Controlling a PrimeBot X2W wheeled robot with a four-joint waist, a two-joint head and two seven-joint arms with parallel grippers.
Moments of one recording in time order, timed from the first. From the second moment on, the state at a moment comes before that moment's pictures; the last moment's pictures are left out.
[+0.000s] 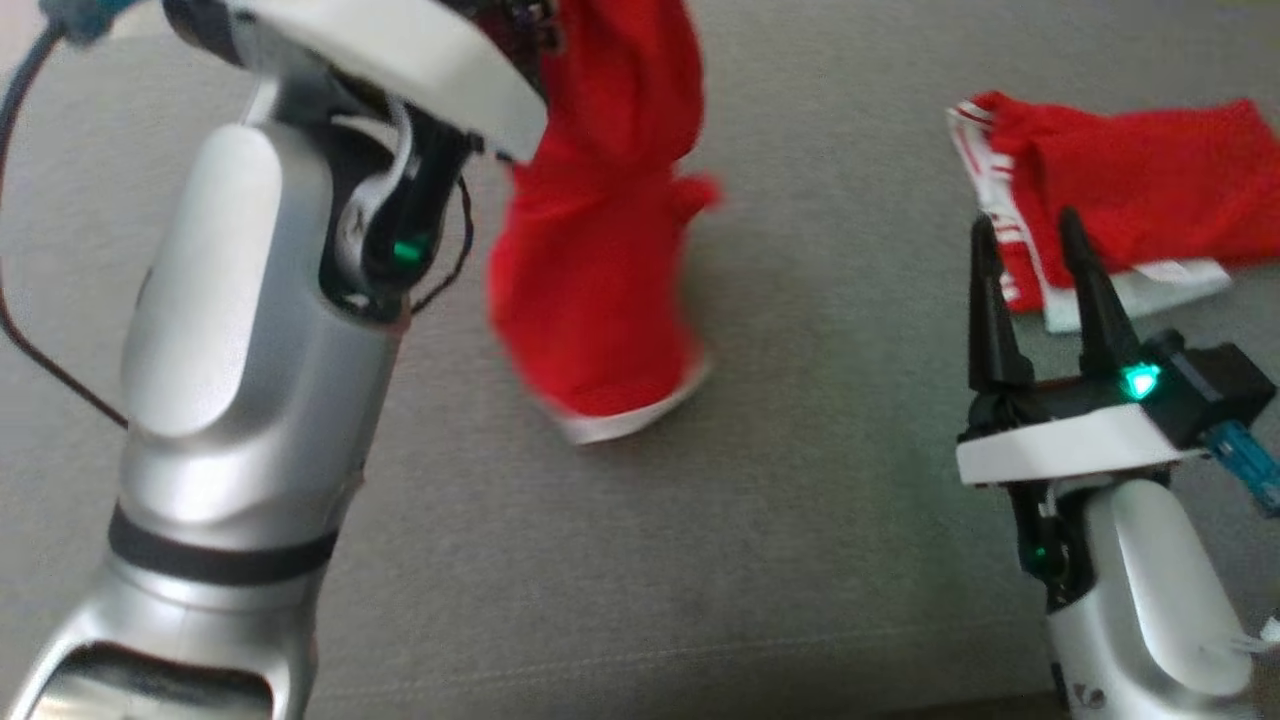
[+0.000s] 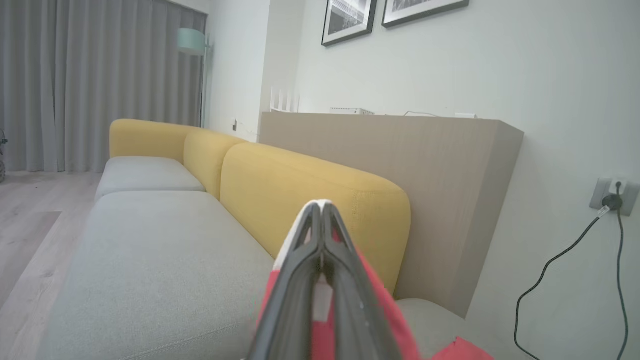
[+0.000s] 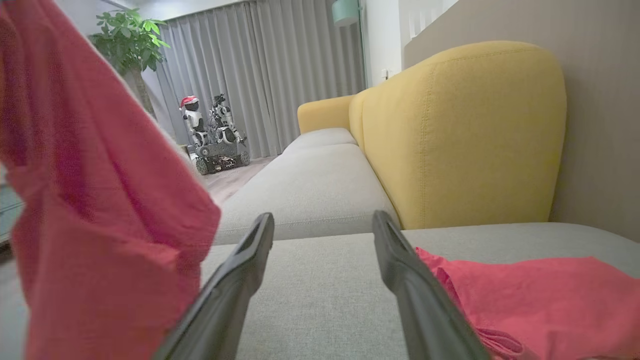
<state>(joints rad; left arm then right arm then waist) -0.85 0.06 -0.35 0.10 -0.48 0.01 0.12 -0.26 -0.06 0.07 0.17 0.20 0.12 -0.22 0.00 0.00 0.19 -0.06</state>
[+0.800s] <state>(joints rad) -1.10 0.06 -0.38 0.71 -0.38 0.00 -0.09 -0.35 -0.06 0.20 0.20 0.33 0.12 -0.25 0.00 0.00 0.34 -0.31</state>
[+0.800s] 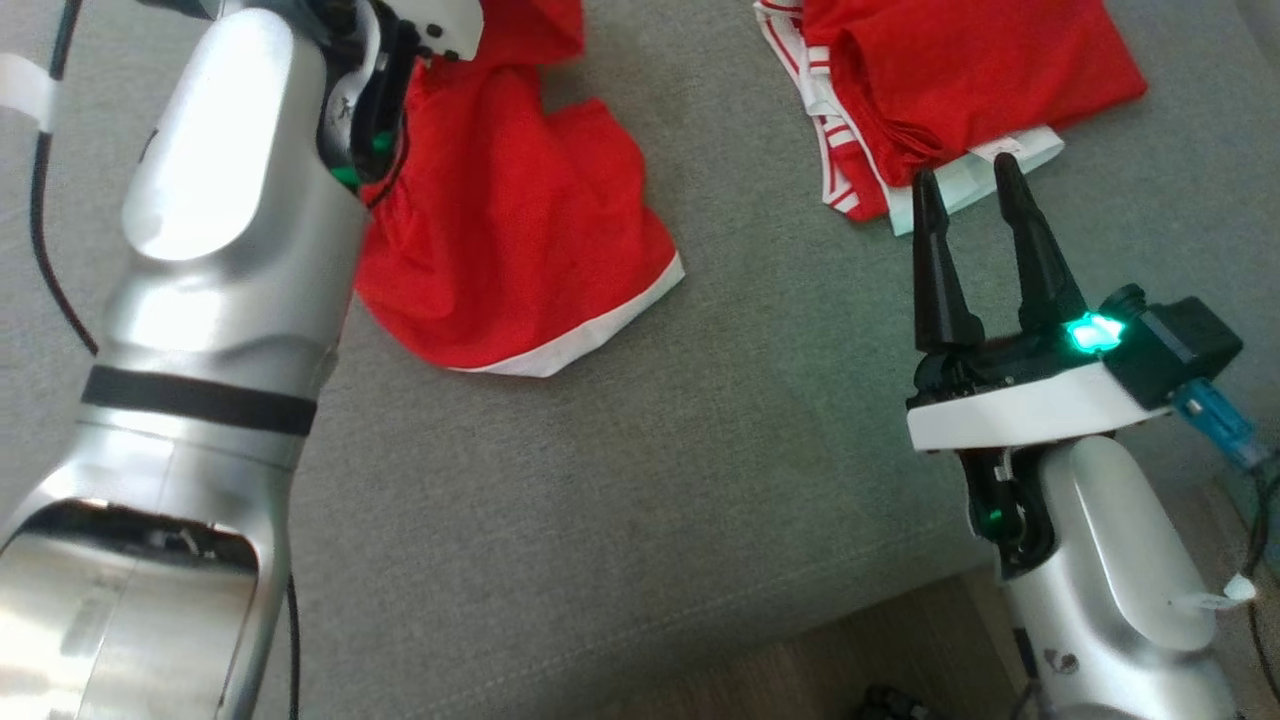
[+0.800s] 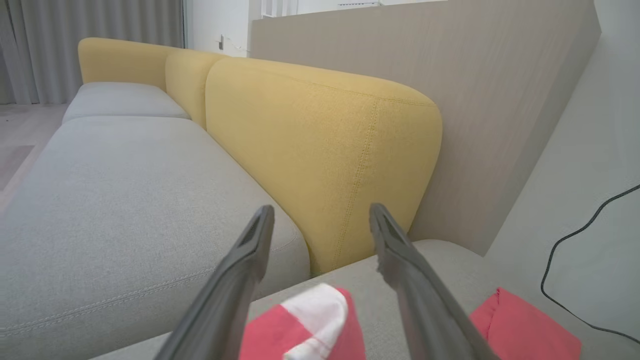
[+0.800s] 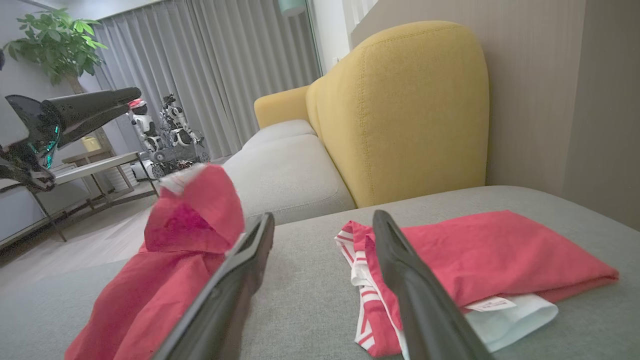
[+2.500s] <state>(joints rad) -0.14 0.05 -0.20 0.13 -0.38 0.01 -0.26 -0.19 -0.05 -0.05 0.37 0.21 0.12 -0.05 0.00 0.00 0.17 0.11</state>
